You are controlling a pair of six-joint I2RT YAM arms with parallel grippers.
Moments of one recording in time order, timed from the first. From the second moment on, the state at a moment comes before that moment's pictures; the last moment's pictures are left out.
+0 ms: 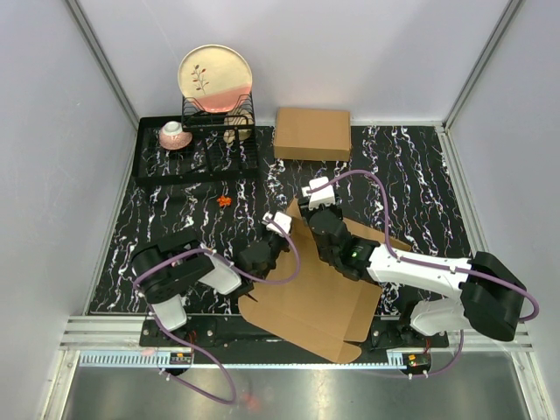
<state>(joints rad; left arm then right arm) -1.03 1.73 0.43 1.29 -0.58 0.04 1.02 1.32 0.74 0.34 0.88 0.02</state>
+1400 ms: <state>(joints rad) -1.01 1.77 0.47 1.30 -0.58 0.04 1.01 1.28 0.78 0.20 0.84 0.02</state>
